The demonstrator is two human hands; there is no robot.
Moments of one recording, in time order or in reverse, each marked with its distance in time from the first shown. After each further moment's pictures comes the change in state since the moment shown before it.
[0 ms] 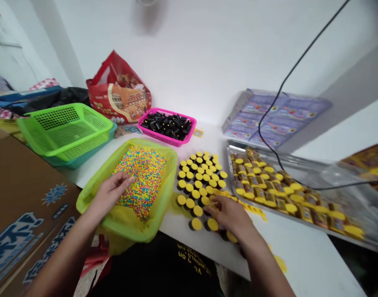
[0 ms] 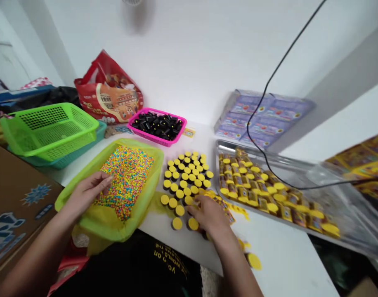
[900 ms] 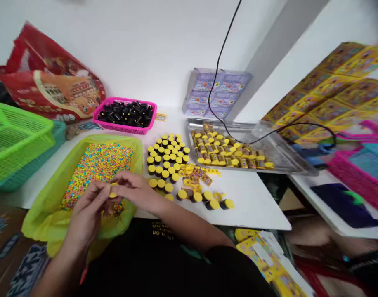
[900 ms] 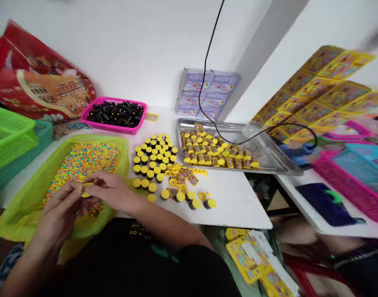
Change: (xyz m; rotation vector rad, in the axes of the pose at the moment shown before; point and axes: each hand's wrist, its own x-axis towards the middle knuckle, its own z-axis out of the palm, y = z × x) left_hand -0.036 0.020 0.050 -0.623 -0.054 -0.152; right_hand -0.011 -0.164 0.041 1.275 -0.396 -0.514
